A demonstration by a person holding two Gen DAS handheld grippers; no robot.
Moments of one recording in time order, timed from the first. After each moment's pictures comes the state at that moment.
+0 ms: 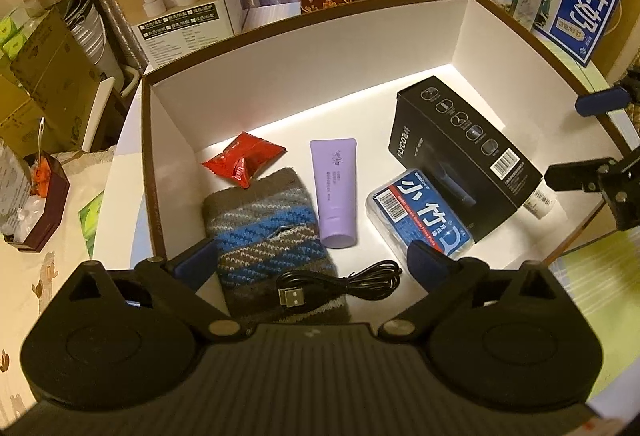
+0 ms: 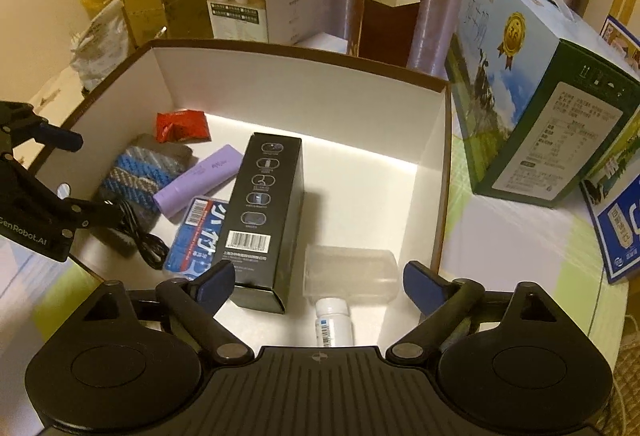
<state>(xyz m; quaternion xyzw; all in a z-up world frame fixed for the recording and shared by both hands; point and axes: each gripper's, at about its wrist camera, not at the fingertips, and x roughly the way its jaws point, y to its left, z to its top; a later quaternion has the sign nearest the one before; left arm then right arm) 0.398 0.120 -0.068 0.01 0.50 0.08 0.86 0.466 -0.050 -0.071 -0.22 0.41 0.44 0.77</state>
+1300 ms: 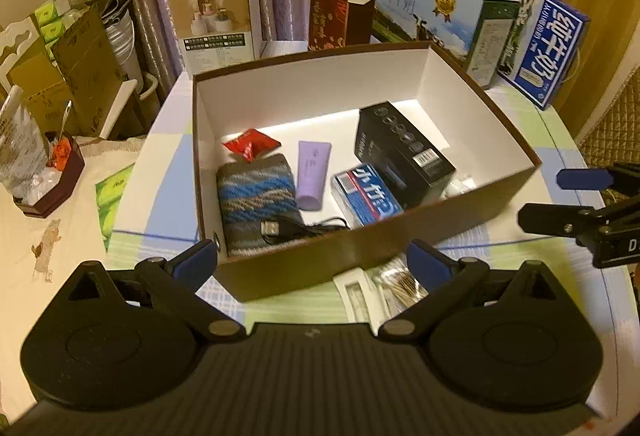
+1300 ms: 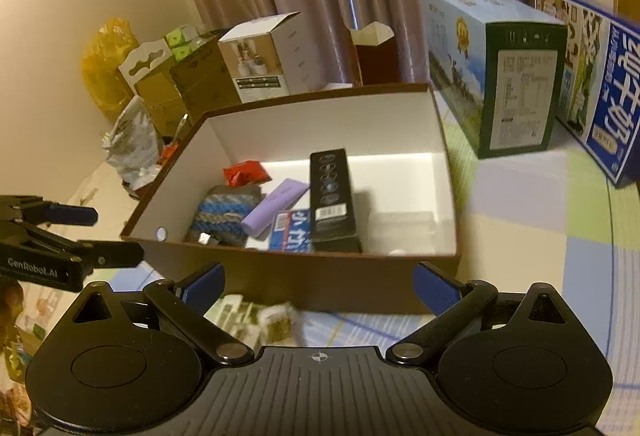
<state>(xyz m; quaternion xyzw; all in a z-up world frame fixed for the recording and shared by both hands) 0.291 0.079 -0.003 -0.04 0.44 0.10 0.89 0.376 -0.124 -0.033 -0.05 0.40 0.44 0.80</state>
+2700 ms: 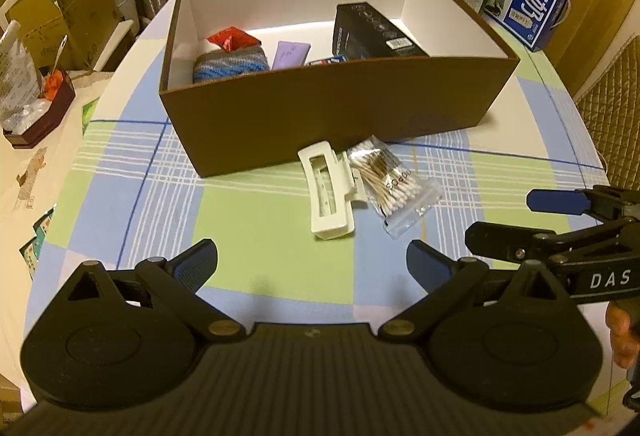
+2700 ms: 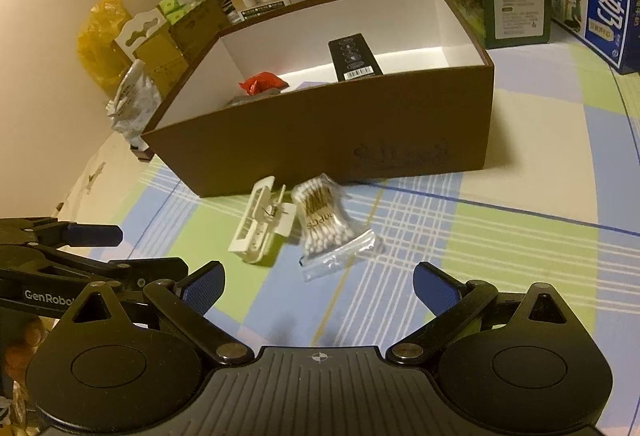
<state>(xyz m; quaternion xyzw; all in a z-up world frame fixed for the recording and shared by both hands) 0.228 0.037 -0.062 -0.08 0.50 0.10 0.86 0.304 -0.146 -0.092 -0.04 0.47 0.42 0.77</state>
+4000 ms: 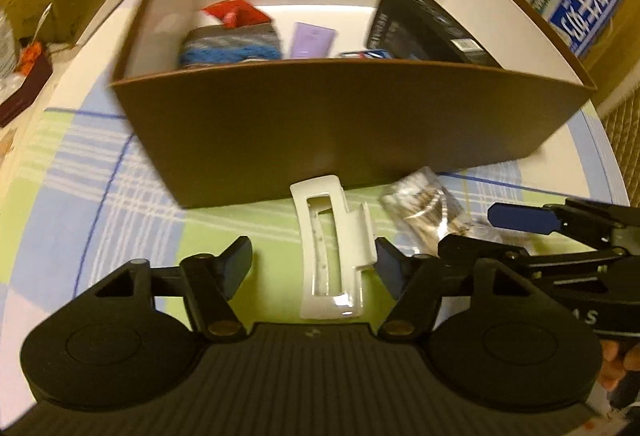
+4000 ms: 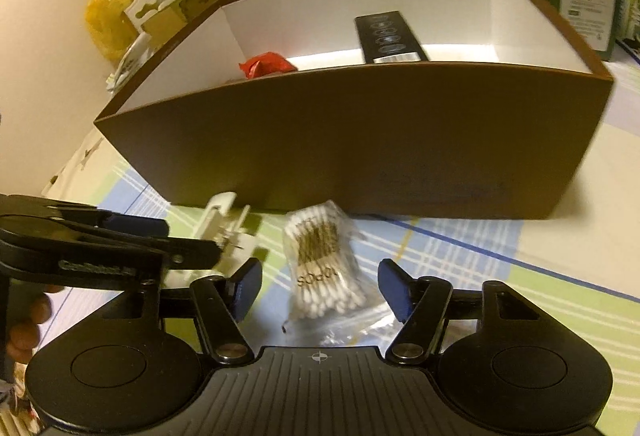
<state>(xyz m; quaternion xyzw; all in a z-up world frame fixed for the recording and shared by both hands) 0.286 0.096 -0.122 -0.13 0.50 0.10 0.85 0.345 -0.078 -0.148 -0.08 0.45 0.46 0.76</state>
